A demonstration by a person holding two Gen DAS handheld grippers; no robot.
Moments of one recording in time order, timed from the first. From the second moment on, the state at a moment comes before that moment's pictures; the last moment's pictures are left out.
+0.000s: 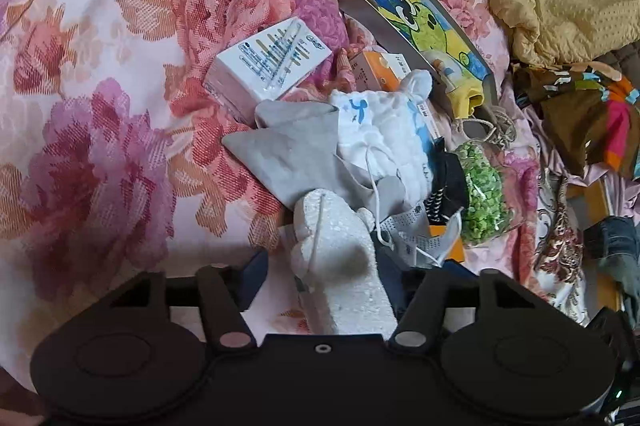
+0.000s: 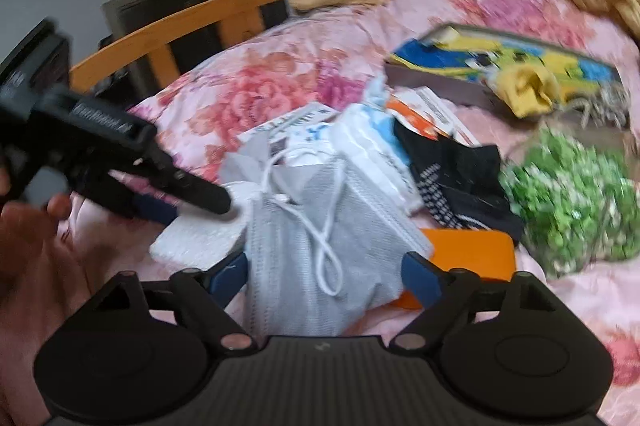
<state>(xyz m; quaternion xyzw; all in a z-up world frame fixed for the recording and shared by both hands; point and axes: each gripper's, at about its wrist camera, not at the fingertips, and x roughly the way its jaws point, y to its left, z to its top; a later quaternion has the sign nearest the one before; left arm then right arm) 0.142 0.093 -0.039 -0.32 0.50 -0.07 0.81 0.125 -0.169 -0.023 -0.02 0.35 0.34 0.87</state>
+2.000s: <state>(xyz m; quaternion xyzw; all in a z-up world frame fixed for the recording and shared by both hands) 0.141 0.048 -0.033 -0.20 0.45 -0.15 0.86 0.141 -0.181 -0.034 0.07 0.39 0.33 0.86</state>
